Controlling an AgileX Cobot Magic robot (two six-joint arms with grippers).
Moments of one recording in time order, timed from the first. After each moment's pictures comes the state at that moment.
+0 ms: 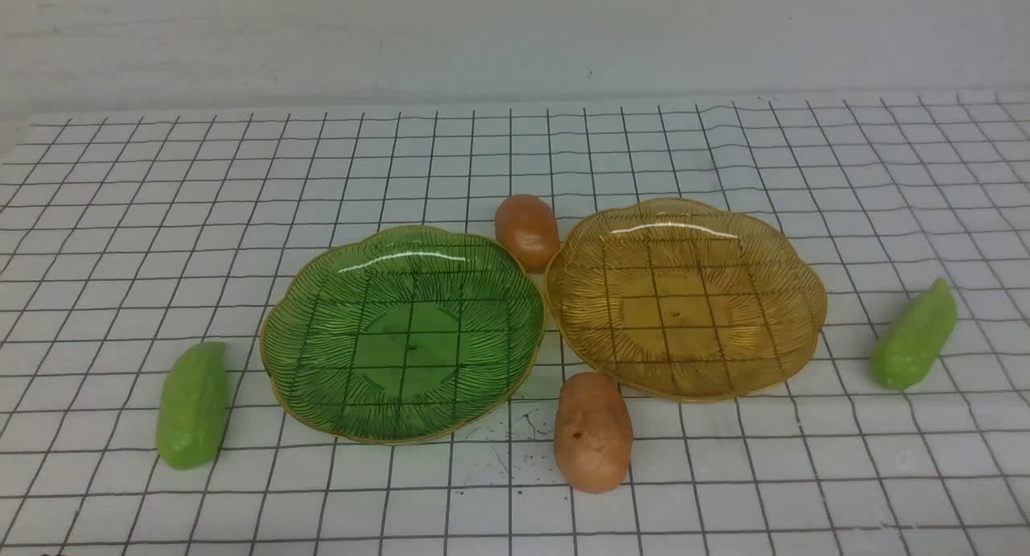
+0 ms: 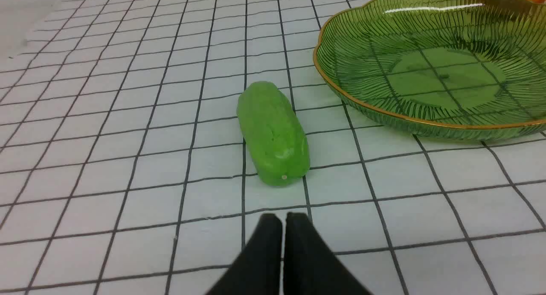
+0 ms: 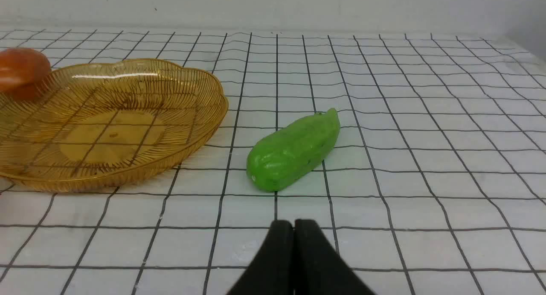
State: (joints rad) right arm -0.01 -0.02 0.02 -0.07 0.37 0.05; left arm 0.02 -0.02 0.03 -0.07 0.38 0.17
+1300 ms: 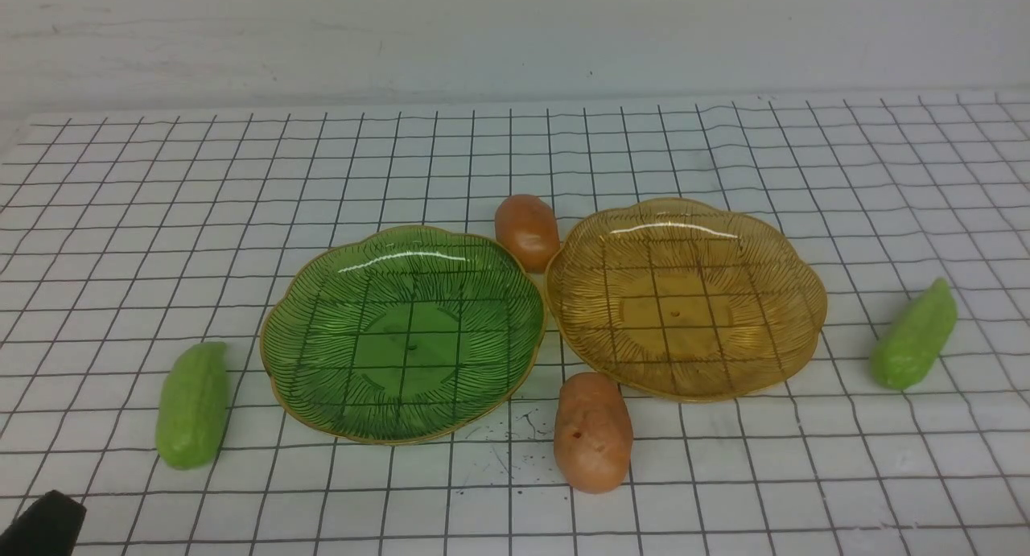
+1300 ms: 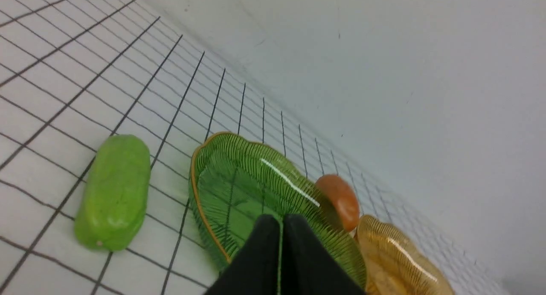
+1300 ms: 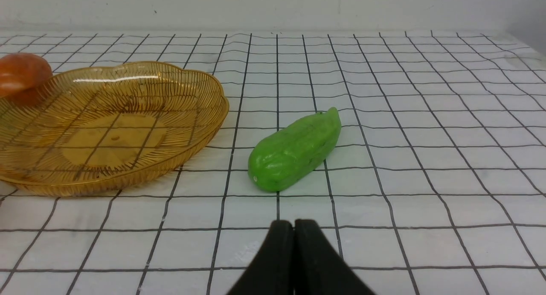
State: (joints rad) right arm -0.01 -0.02 0.02 -0.07 0.37 0.07; left arm 0.02 -0.02 0.03 -0.73 0.15 0.00
